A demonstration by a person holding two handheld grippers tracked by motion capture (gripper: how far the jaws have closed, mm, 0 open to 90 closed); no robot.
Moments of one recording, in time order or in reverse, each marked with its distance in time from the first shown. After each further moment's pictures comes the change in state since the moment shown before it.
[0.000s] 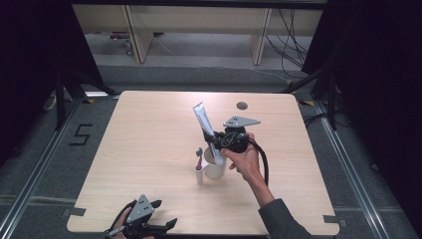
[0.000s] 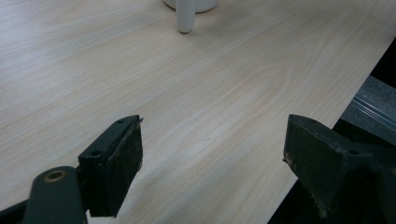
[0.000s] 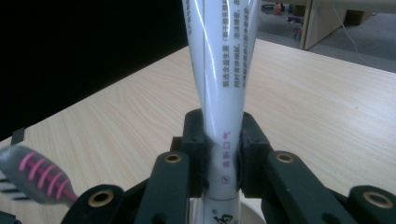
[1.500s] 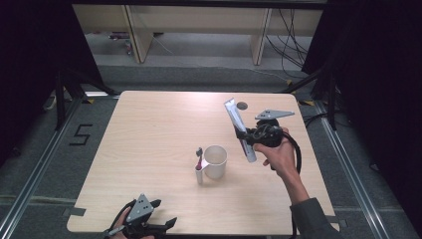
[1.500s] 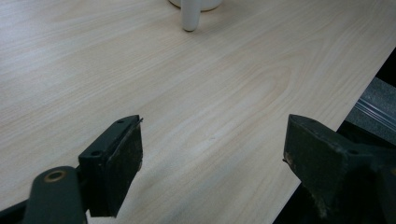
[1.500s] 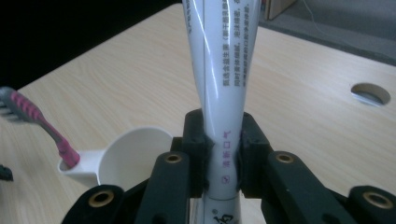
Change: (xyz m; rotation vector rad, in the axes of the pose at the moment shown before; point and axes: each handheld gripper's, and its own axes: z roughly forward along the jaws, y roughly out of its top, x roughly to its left) left arm 0.003 0.000 -0.001 0.017 0.015 0.002; right arm -0.032 0.017 -0.078 0.114 -0.132 0.029
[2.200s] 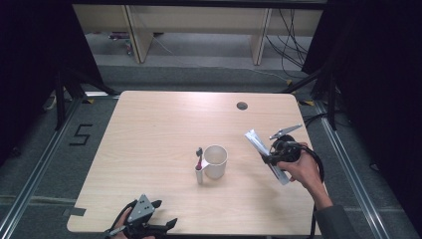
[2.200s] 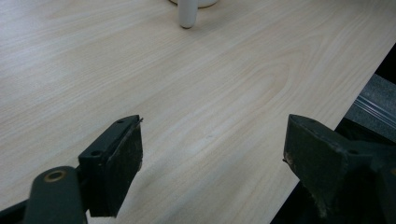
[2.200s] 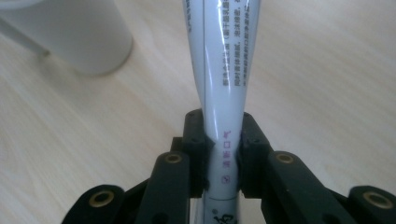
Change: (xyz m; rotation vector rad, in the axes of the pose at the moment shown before) left arm -0.002 0.000 0.002 0.003 -0.007 -0.008; right arm -0.040 -0.057 -0.027 0.399 -0.127 -0.004
